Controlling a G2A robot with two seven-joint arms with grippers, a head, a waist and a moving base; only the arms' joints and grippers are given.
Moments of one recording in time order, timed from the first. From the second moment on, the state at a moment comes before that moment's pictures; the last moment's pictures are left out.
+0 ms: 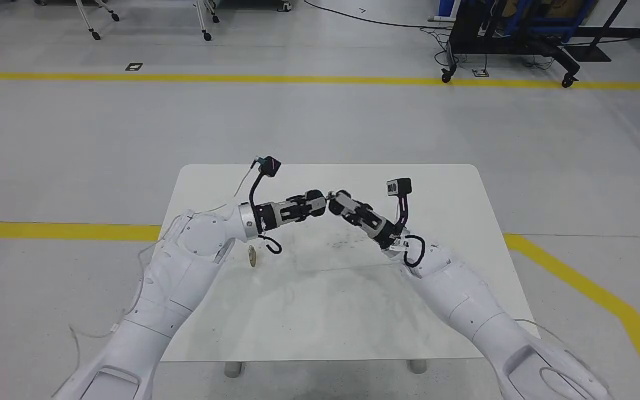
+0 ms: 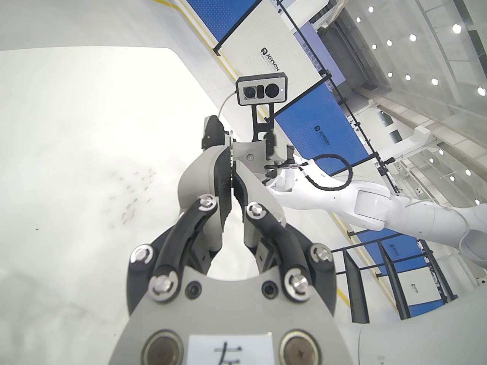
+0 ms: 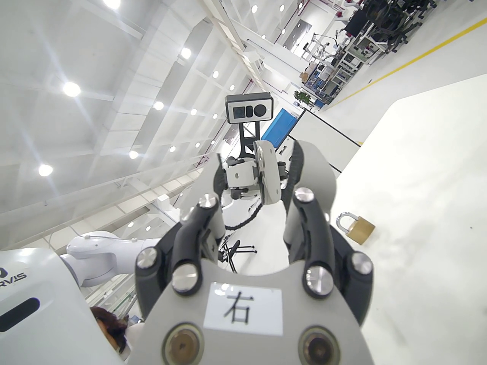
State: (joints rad) left arm 0.91 -1.21 -1.01 -1.21 -0.03 -0.52 -0.79; right arm -0.93 -1.27 0.76 -0.89 0.53 -0.96 0.49
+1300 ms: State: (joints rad) left arm 0.85 -1.21 -0.93 -1.21 -0.07 -0.47 -1.16; right arm -0.93 -1.15 0.88 -0.96 0.32 -0.86 0.96
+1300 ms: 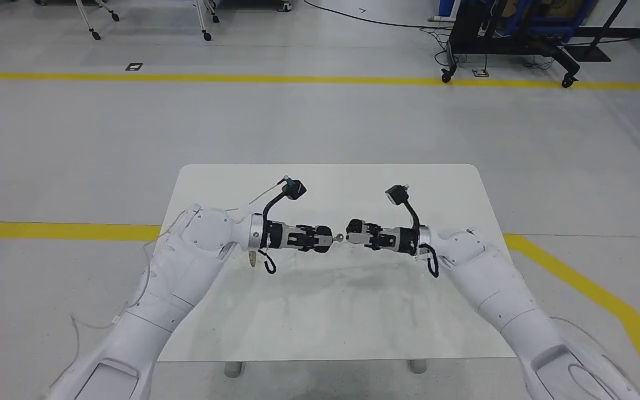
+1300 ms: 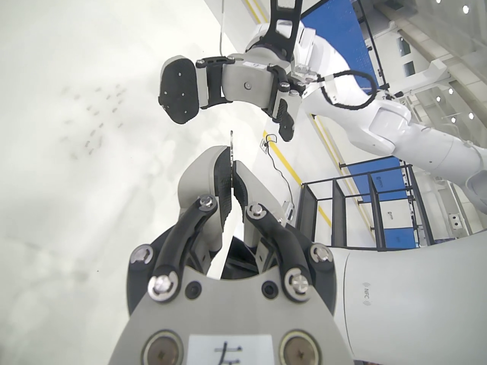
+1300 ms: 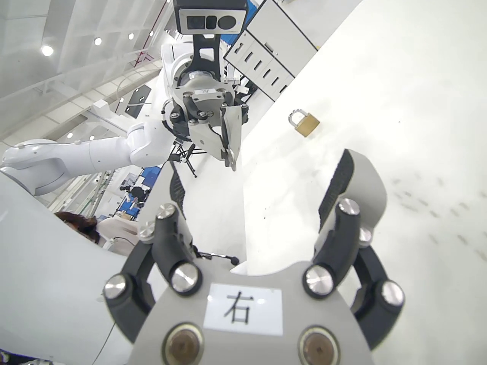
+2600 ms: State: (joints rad) left arm 0.82 -1.21 -0.88 -1.17 -0.07 -0.51 -1.15; right arm -0.88 -1.09 0.72 -0.96 0.50 -0.86 0.96
